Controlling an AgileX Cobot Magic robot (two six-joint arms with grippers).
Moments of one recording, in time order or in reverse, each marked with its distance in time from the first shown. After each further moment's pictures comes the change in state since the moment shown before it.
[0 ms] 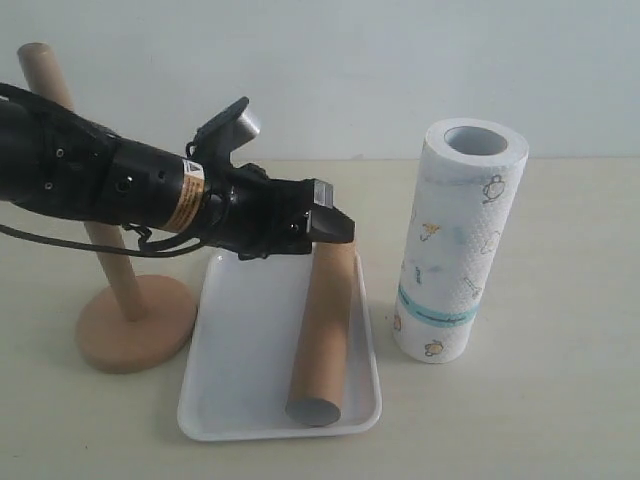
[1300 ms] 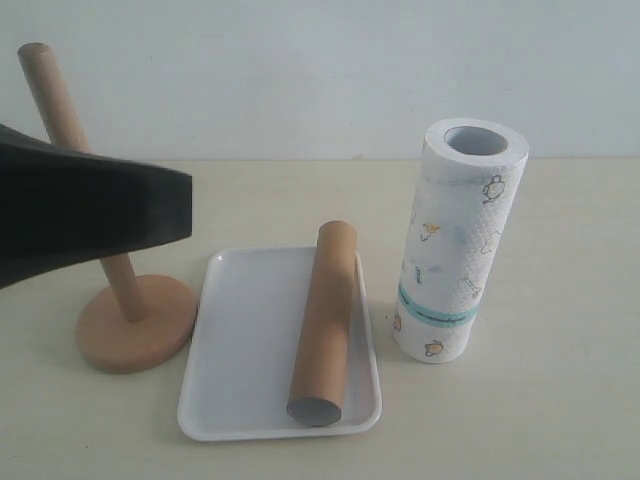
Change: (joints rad) left arm 0.000 -0.958 0.369 0.085 -0.291 0.000; right arm 0.000 0.000 0.000 0.000 0.000 0.000
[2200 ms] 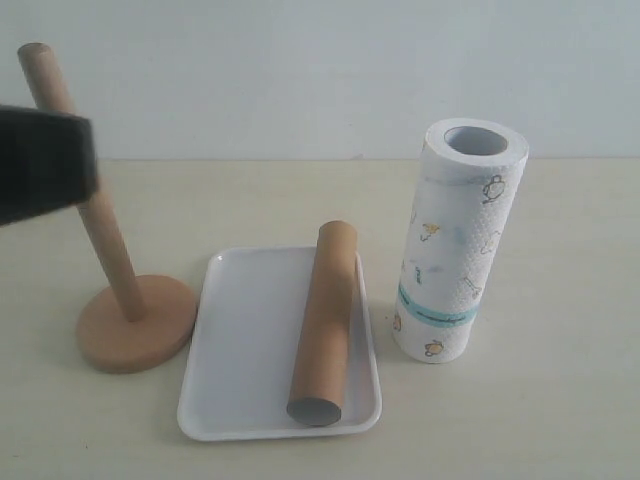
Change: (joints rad) left arm 0.000 -0.147 0.000 0.006 0.011 0.011; right arm 0.000 0.000 0.000 0.000 0.000 0.000
